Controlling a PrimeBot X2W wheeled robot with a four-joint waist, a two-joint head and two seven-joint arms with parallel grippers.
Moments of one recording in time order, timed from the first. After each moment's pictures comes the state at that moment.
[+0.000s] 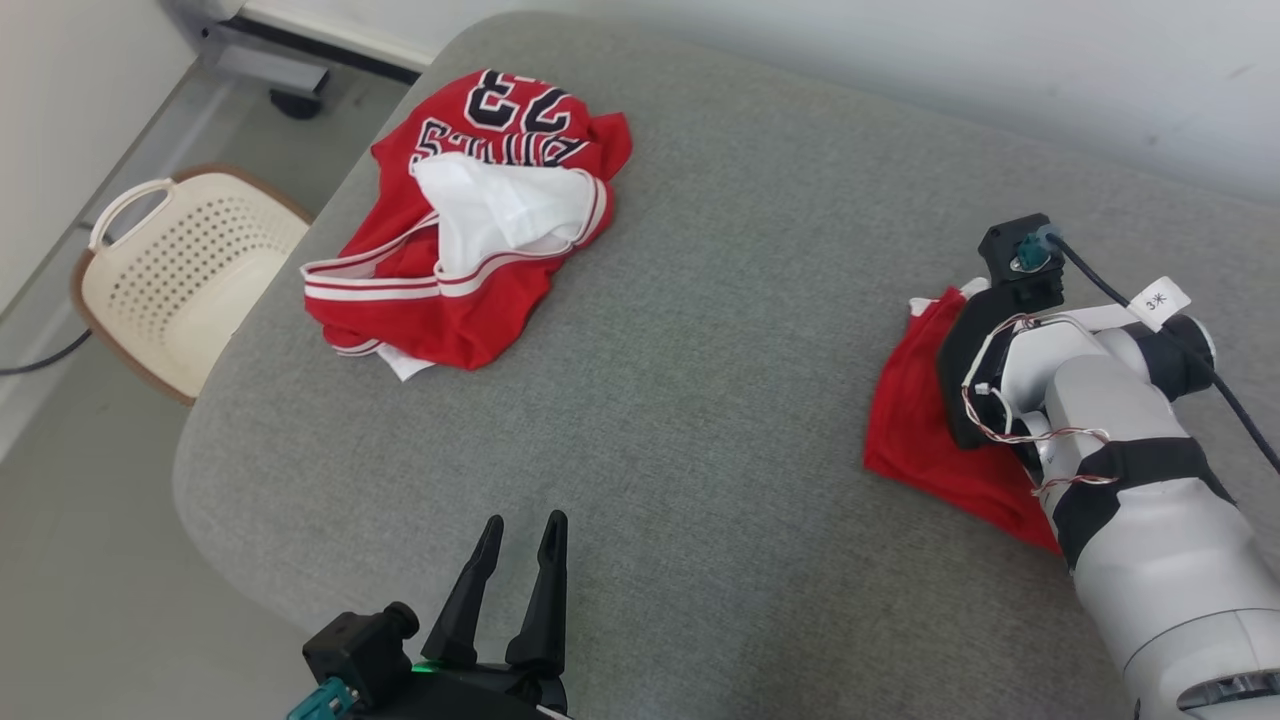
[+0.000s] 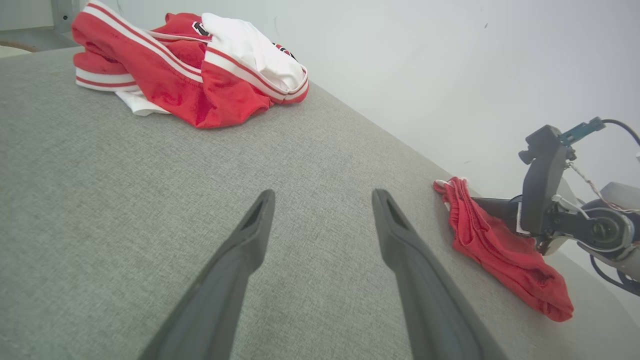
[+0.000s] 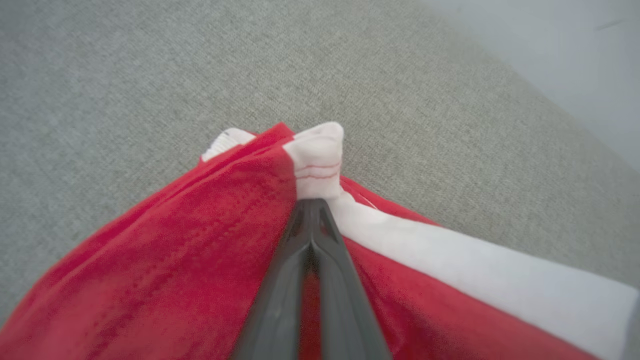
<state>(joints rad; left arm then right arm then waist) -0.14 0.06 -0.37 0.22 -0.68 -0.08 -0.26 -0.94 -0.16 0.10 1.10 -0.09 0.13 0.40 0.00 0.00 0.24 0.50</state>
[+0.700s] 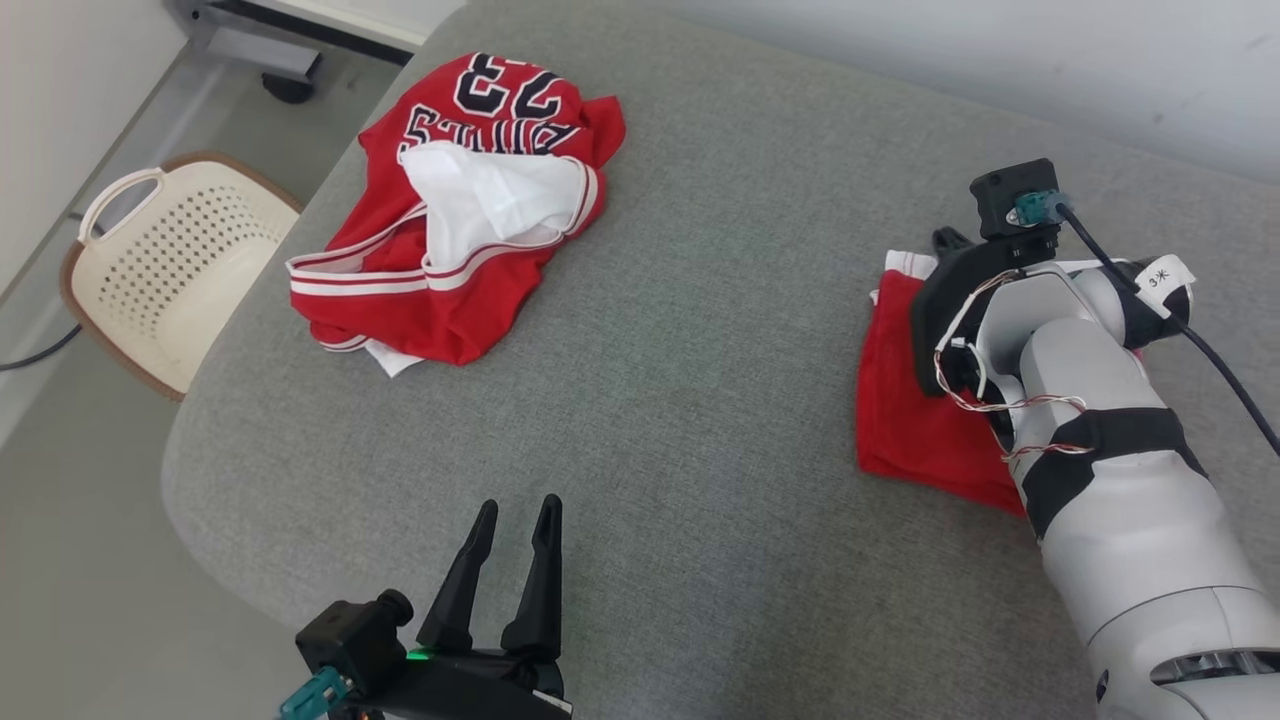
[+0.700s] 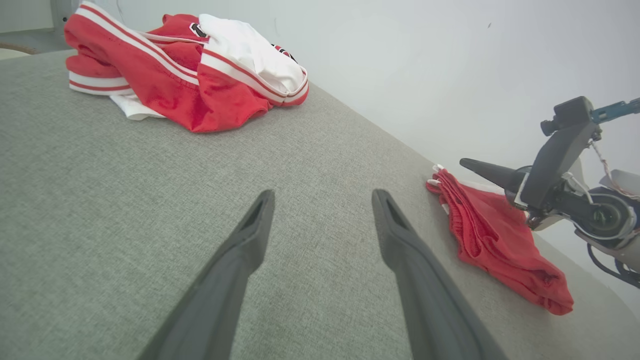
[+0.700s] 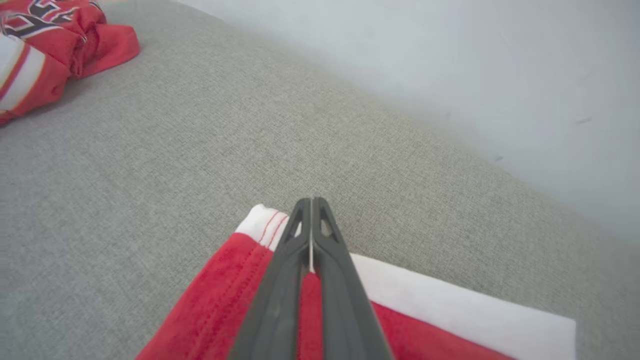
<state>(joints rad) -0.16 0.05 -0.36 0.21 -0.67 -0.08 -0.26 -0.99 -0.09 -0.01 1.08 -0.18 0.13 0.16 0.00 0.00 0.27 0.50</state>
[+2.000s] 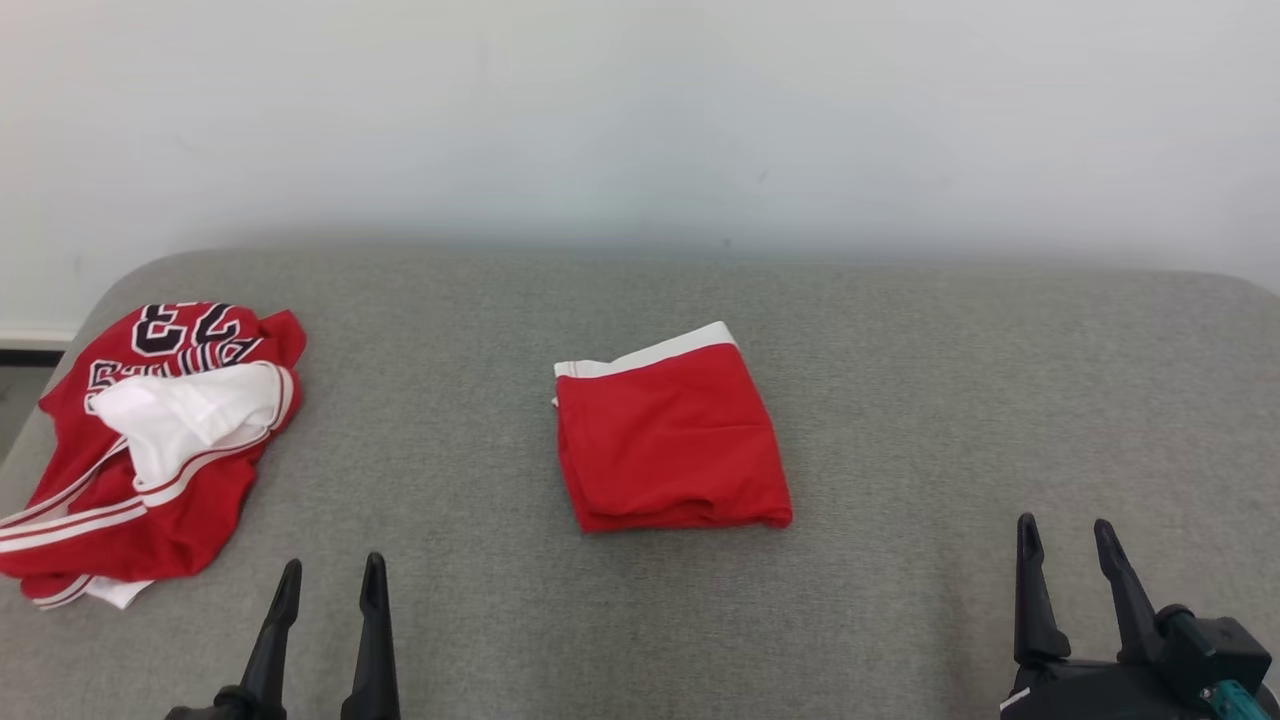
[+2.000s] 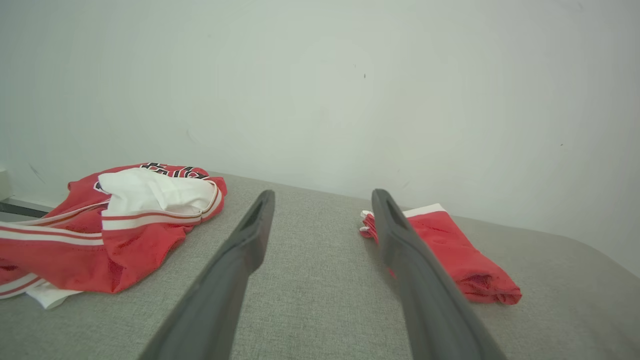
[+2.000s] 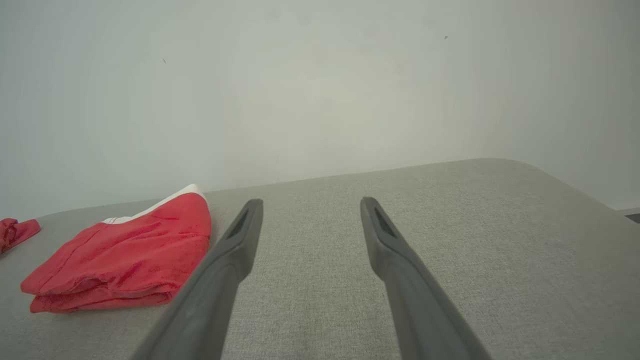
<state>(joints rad) 0.05 0.05 -0.03 0.03 -0.29 -0.12 -0.26 -0.05 -0.05 -0.11 0.25 0.17 0.13 -0.26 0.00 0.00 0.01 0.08</state>
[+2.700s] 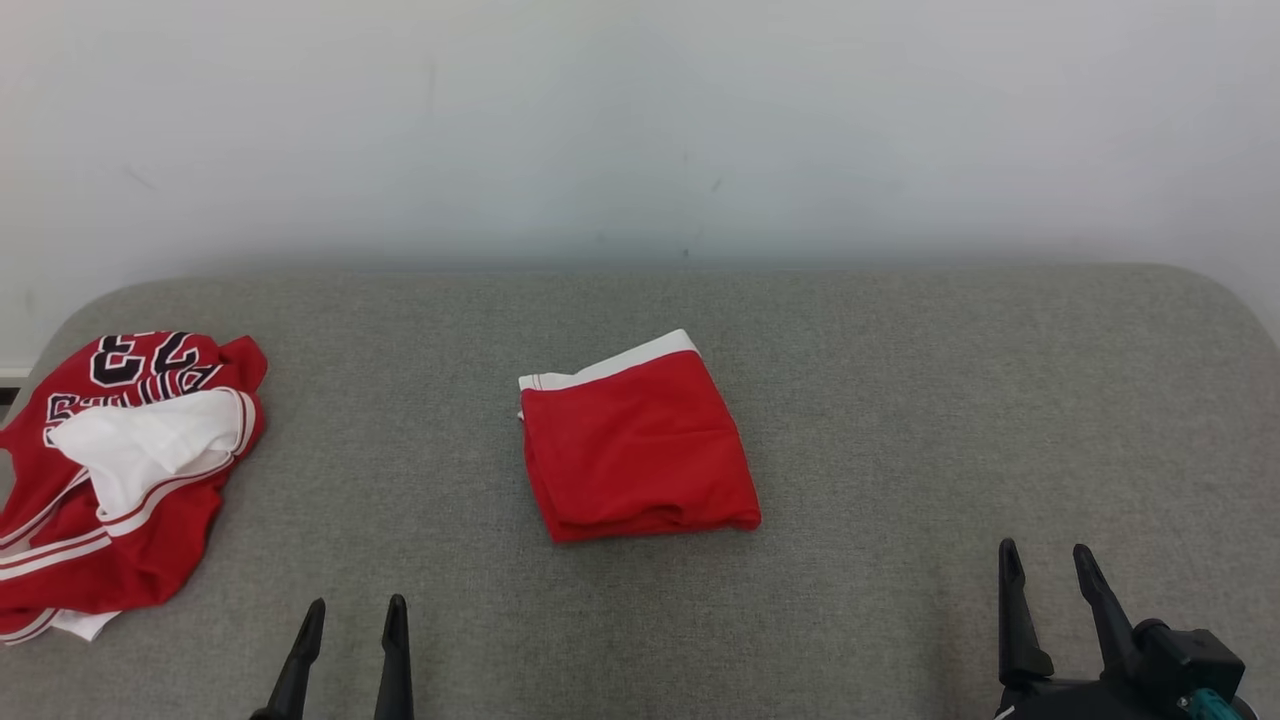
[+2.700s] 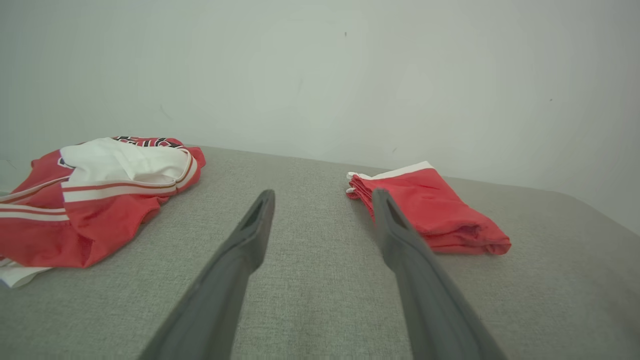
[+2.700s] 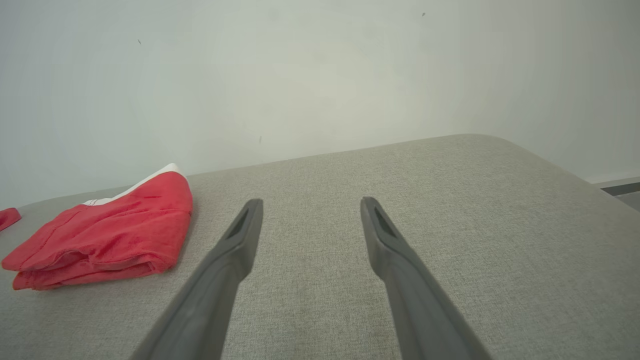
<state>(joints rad) 0.08 0.05 -0.03 0.10 -0.23 -0.13 -0.26 -0.03 -0.05 -0.09 0.31 0.18 0.13 -0.26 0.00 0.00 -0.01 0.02</state>
